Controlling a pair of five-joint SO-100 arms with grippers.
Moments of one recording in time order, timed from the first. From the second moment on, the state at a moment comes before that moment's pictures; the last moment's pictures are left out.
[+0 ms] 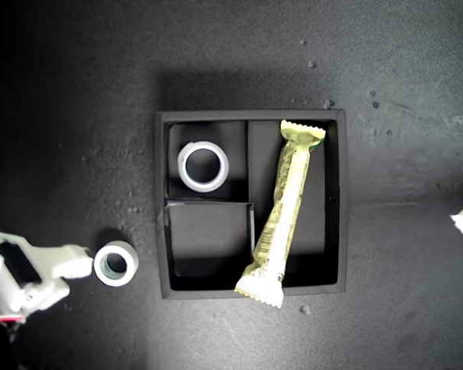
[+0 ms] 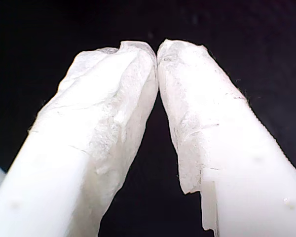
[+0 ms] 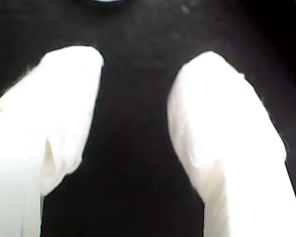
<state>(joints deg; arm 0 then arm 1) 25.8 118.3 102.7 79.5 -76.2 -6.1 104.7 62.3 98.9 50.4</state>
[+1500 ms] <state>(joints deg) 28.6 102.3 127.8 41.7 -86.1 -9.7 172.7 160.5 51.9 67.9</state>
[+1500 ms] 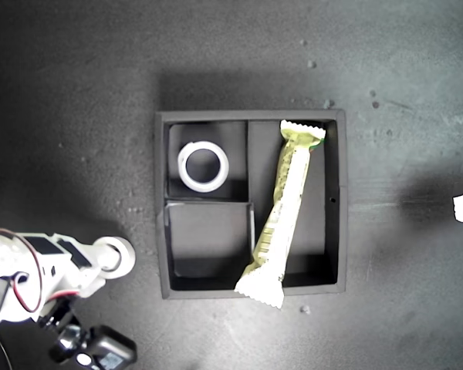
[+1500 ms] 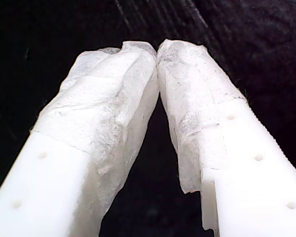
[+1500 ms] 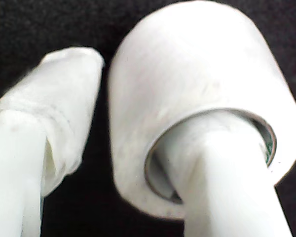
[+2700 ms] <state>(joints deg) 16.3 51.0 23.3 104.0 -65.1 -8.3 191.5 178.3 76.7 83.9</state>
